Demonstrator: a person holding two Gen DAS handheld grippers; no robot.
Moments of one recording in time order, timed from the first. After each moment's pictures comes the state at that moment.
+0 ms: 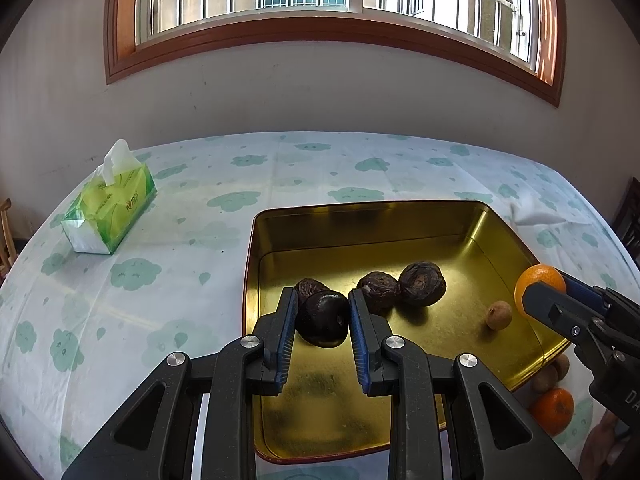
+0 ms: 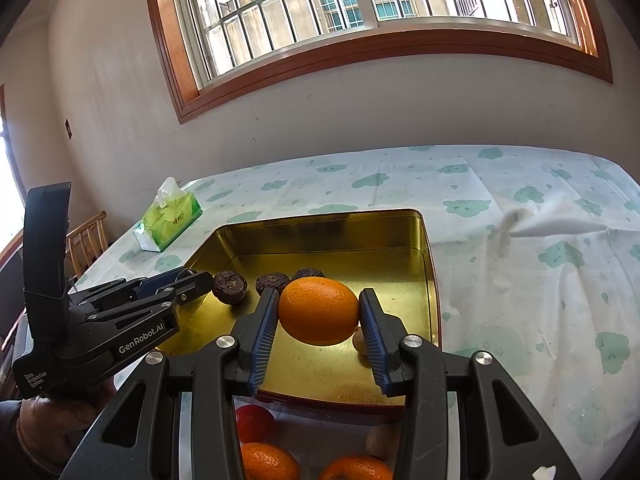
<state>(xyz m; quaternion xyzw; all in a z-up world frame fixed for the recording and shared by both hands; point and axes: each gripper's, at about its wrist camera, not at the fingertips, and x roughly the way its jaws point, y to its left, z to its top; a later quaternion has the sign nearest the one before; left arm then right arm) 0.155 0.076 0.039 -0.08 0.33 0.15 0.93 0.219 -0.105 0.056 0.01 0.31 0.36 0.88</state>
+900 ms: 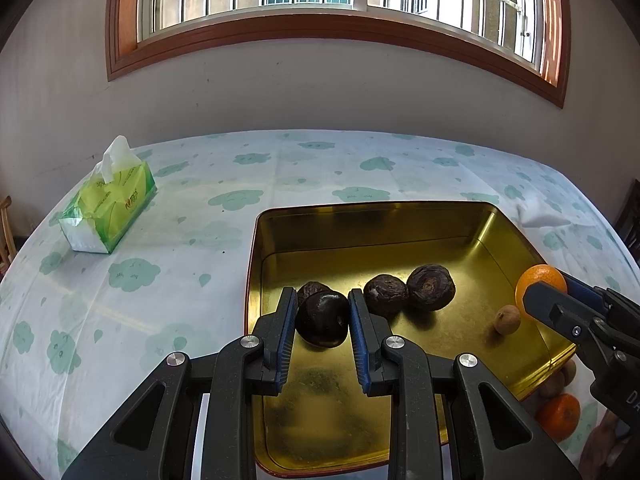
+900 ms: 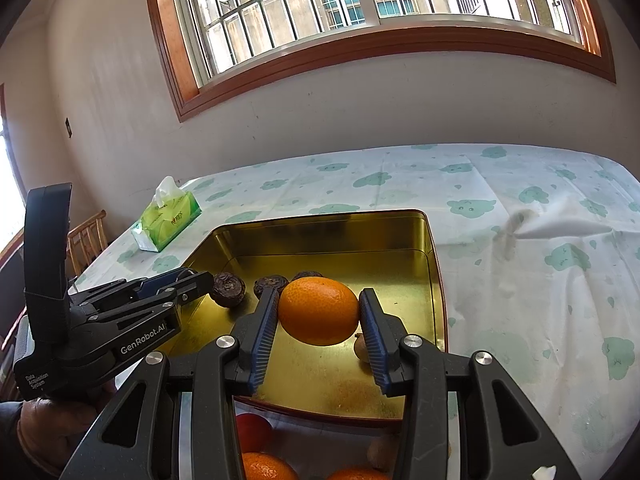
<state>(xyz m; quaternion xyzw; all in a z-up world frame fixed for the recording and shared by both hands) 0.162 0.083 0.034 -0.08 0.34 0.15 0.93 0.223 -0.102 0.055 0.01 0.31 0.36 0.88</state>
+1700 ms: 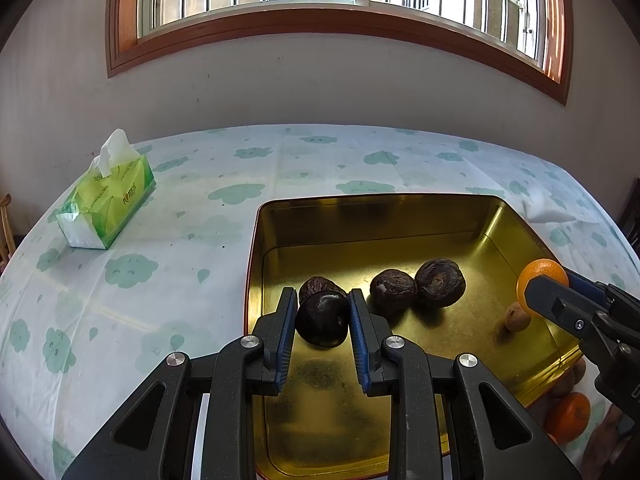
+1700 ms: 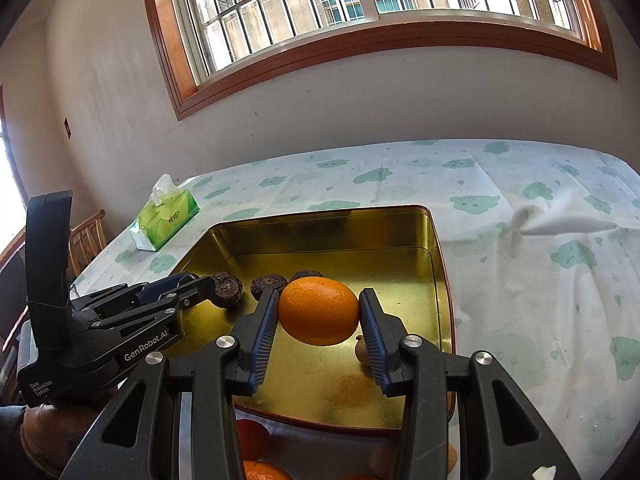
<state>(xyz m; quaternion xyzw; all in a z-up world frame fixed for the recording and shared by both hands) 0.163 0.087 0.026 -0.08 0.34 0.16 0.92 0.227 -0.099 0.050 0.01 0.32 0.36 0.88</state>
